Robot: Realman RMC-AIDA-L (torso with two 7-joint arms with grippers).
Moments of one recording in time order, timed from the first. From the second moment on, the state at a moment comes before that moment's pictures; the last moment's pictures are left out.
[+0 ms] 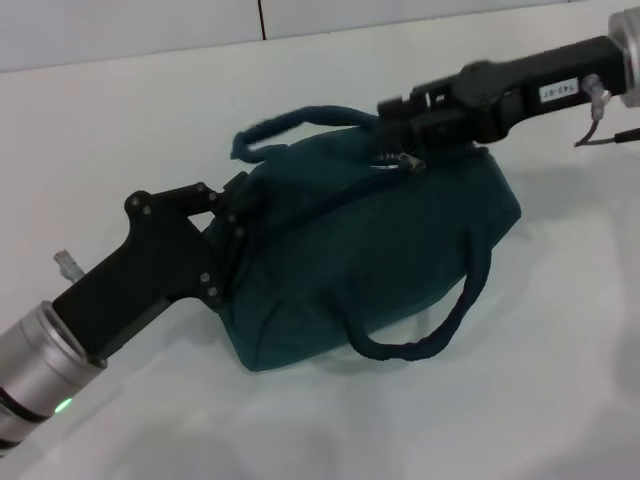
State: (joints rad) left arm -0.52 -2.09 2.83 0.05 -0.63 1.69 -0.27; right arm 0.62 1.88 -1.07 -0.88 -1.62 -1.66 1.93
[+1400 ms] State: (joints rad) left arm -0.52 -2.09 2.83 0.05 -0.63 1.67 -0.27; right arm 0.73 1.92 -1.05 -0.87 -1.76 -1.67 1.98
